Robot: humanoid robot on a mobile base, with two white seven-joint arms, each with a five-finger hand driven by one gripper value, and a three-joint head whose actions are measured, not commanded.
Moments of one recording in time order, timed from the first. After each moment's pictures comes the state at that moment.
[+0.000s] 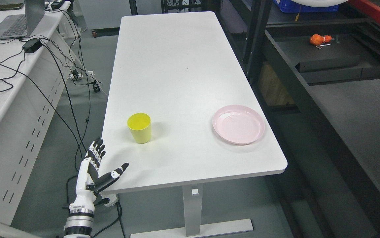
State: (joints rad) left arm 0.00 0.00 0.13 -1.59 0.08 -0.17 0.01; right arm 0.00 0.00 0.00 -0.24 0.00 0.09 -0.12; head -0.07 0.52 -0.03
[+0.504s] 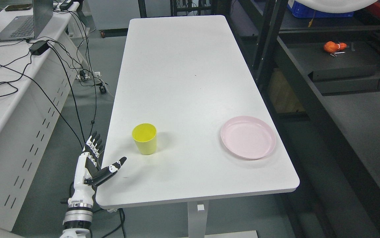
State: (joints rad) left arm -0.05 0.00 0.14 -1.58 0.09 -0.17 0.01; right arm 0.00 0.00 0.00 -0.24 0.00 0.09 -0.12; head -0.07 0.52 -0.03
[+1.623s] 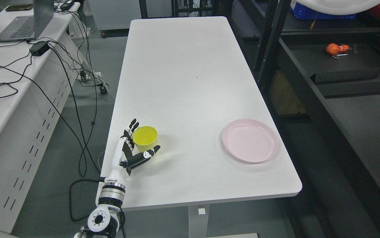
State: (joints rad) left arm -0.23 0.00 -0.04 -1.35 0.15 -0.18 0.00; right arm 0.00 0.00 0.00 -0.24 0.00 0.09 -0.12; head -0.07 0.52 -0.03
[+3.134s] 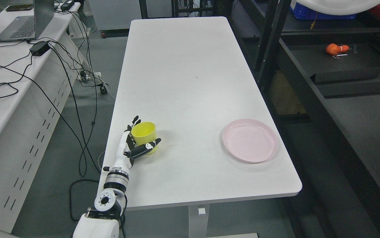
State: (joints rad) left arm -0.41 0.00 -0.04 -1.10 0.15 -0.18 0.00; right arm 0.00 0.00 0.00 -0.24 0.00 0.09 -0.12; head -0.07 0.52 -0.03
